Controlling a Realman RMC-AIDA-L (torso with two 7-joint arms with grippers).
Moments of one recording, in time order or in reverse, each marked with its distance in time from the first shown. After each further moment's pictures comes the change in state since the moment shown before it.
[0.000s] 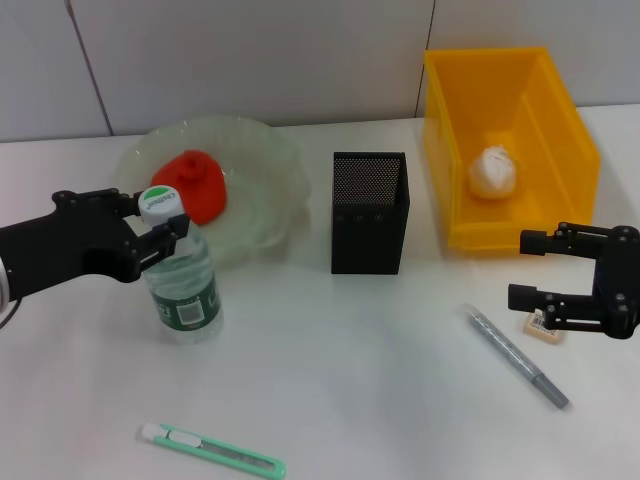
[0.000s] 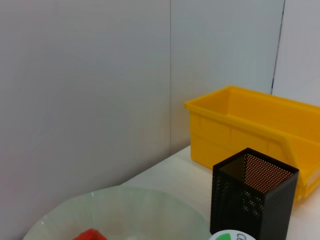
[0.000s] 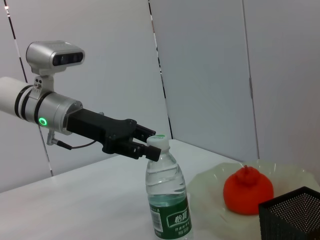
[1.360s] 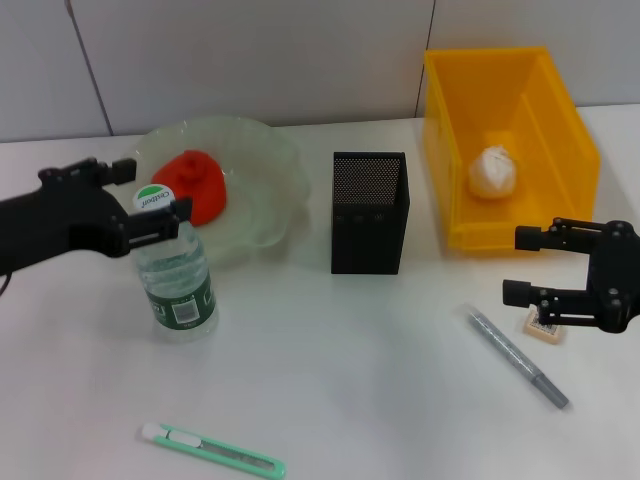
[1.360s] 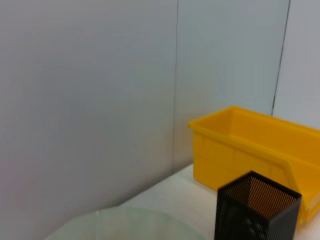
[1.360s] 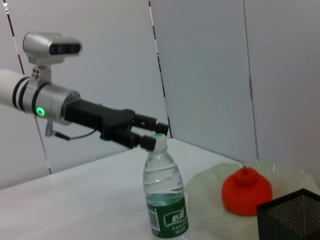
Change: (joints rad) left arm -0.028 0.000 -0.065 -0.003 -0.044 0.044 -0.001; right arm 0.014 0.000 -0.004 0.002 -0.009 0.012 0.003
